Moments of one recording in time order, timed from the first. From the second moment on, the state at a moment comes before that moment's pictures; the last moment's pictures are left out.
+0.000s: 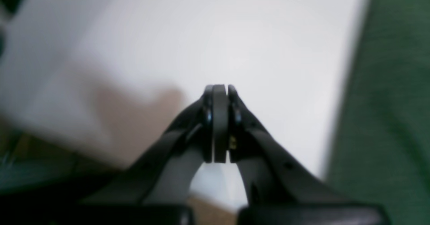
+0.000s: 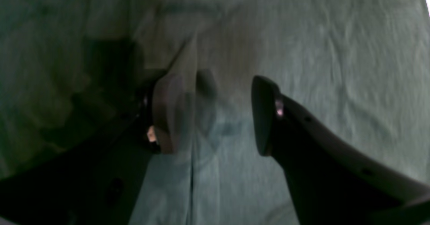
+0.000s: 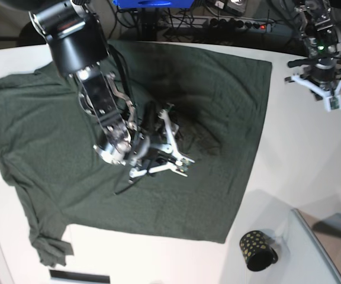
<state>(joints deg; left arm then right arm) 21.6 -7.9 -33.9 90.7 2.5 -10.6 25.0 11.8 -6.1 -19.4 71.4 -17.3 40.2 -40.7</state>
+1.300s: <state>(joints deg) 9.3 2.3 -6.7 86.9 2.6 -10.5 25.6 6.3 9.5 1.3 81.2 -1.4 40.2 -41.6</state>
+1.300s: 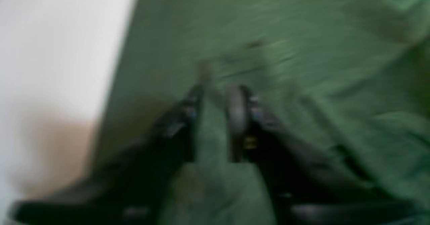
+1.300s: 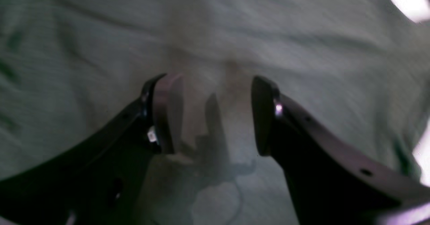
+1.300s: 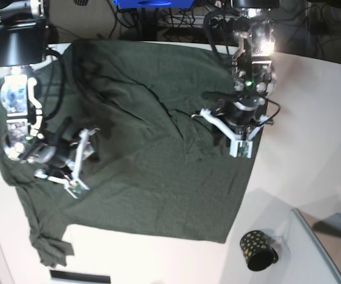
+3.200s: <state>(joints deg) 11.8 -1.6 -5.8 86.0 2.9 -10.1 29.6 -4.9 9.2 0.8 87.7 -0.9 40.2 -41.5</state>
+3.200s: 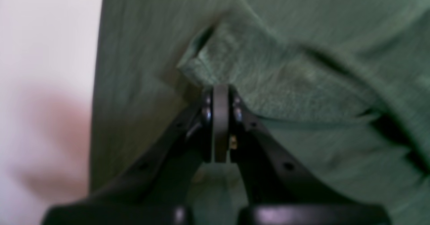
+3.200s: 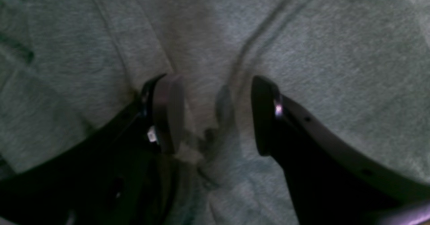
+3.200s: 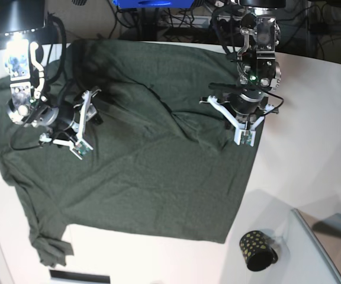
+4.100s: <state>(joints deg) 25.7 -5.6 -19.5 93.8 2.9 -10.3 29.5 5.4 1.8 -13.5 83.1 -1.3 40.2 -41.4</state>
